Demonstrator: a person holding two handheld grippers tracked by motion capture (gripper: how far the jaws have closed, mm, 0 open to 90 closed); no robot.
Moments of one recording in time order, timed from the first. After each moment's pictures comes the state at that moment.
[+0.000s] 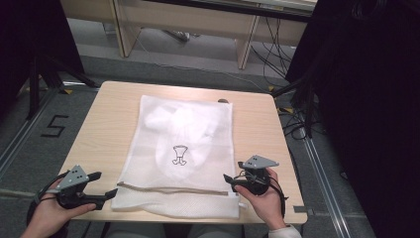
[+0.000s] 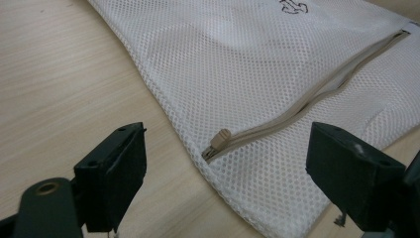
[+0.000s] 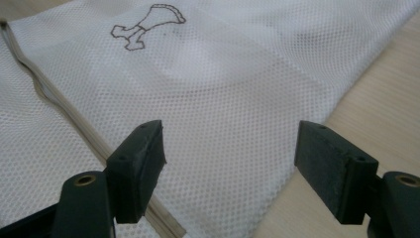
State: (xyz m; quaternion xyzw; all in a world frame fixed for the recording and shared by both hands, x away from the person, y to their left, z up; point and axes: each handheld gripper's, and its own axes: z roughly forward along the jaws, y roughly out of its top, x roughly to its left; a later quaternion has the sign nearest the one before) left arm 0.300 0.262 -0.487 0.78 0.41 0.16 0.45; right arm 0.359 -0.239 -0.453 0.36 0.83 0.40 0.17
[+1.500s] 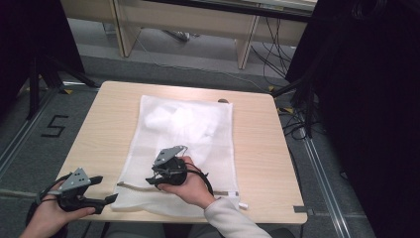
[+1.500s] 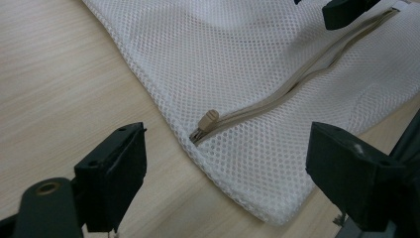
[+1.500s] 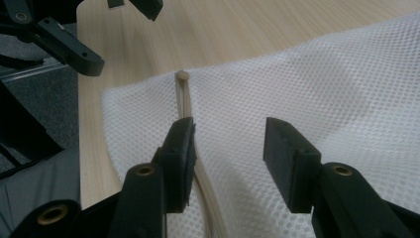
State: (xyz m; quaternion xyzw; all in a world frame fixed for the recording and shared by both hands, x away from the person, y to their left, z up) left arm 0.297 0.261 -0.492 0.79 0.40 0.14 0.44; right arm 0.382 -0.023 -0.457 0.16 0.91 0.39 0.04
